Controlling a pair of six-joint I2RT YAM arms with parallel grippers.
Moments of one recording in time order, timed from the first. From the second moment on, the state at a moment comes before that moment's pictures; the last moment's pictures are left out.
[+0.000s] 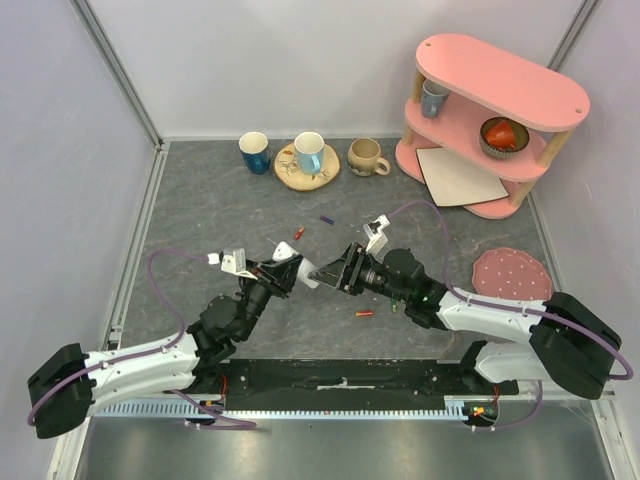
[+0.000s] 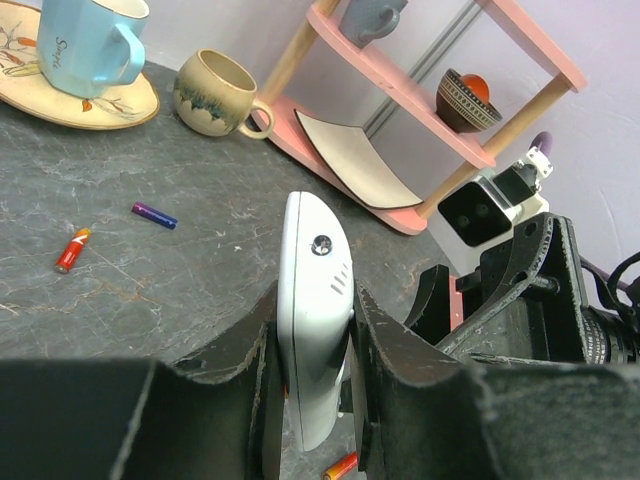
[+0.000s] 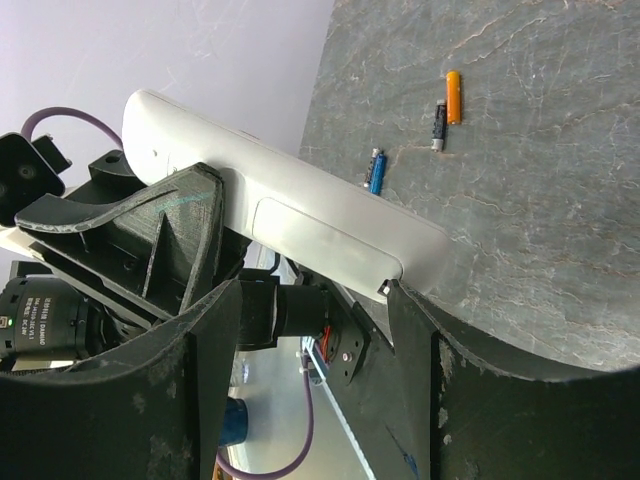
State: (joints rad) left arm -1.04 0.75 0.14 0.81 -0.56 -0.54; right arm 0.91 1.26 0.50 0.59 -0.16 1.13
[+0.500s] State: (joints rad) left arm -1.04 0.77 0.14 0.81 -0.56 -0.55; right arm 0.91 1.28 0.51 0.56 -0.16 1.13
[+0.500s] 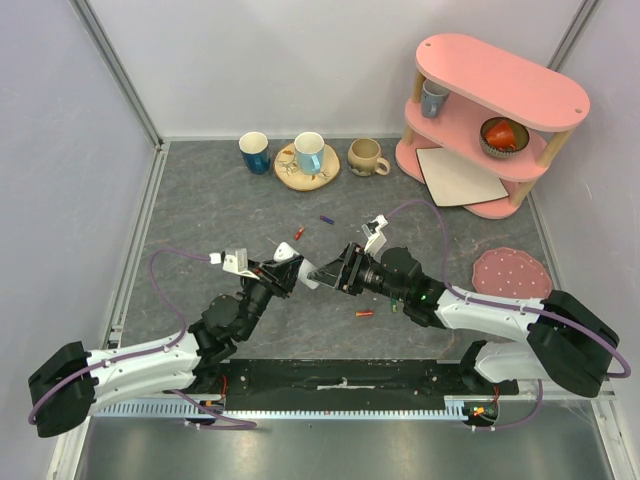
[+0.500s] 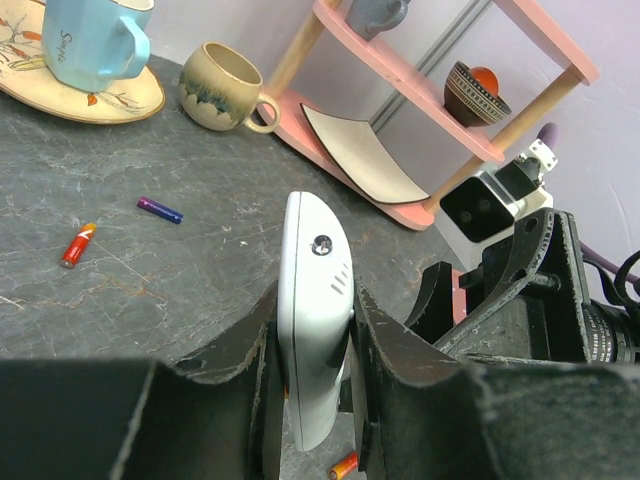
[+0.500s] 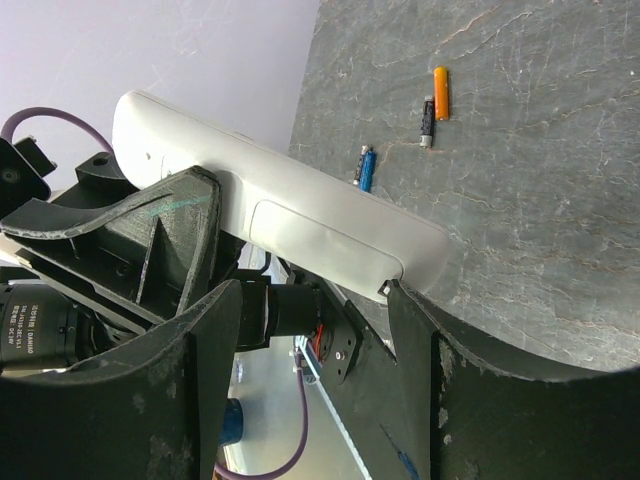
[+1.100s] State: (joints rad) left arm -1.04 0.78 0.14 0.81 -0.56 -0.55; right arm 0.91 1.28 0.53 0.53 -0.16 1.12
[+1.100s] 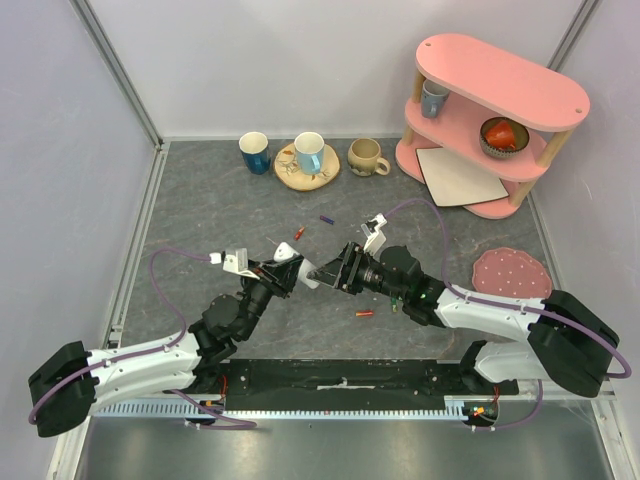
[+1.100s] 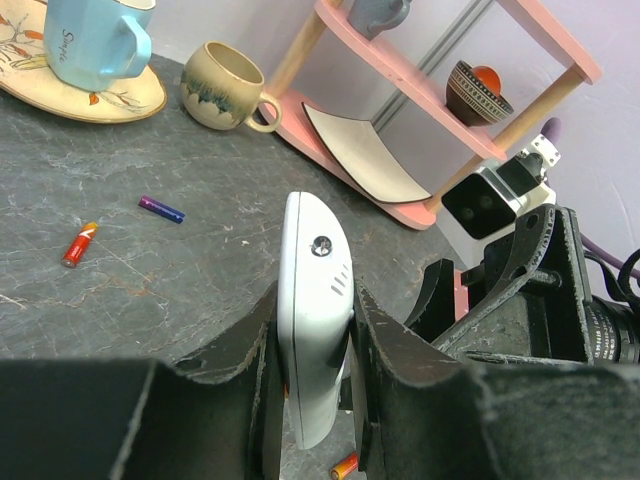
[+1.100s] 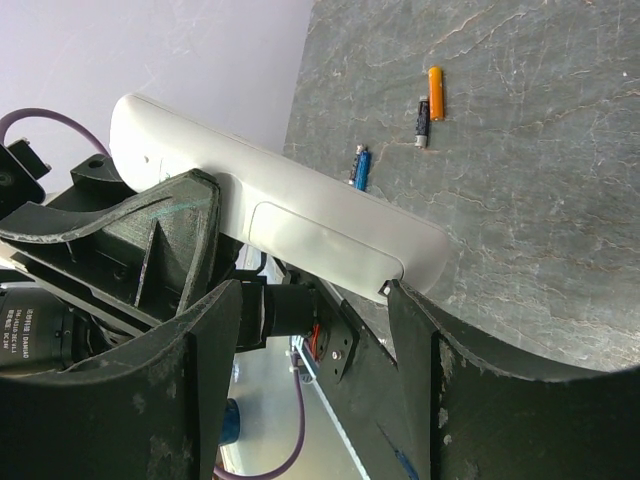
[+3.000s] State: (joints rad) left arm -1.04 0.73 0.15 0.75 -0.57 -0.55; right arm 0.90 1.25 0.53 0.53 -0.18 1.12
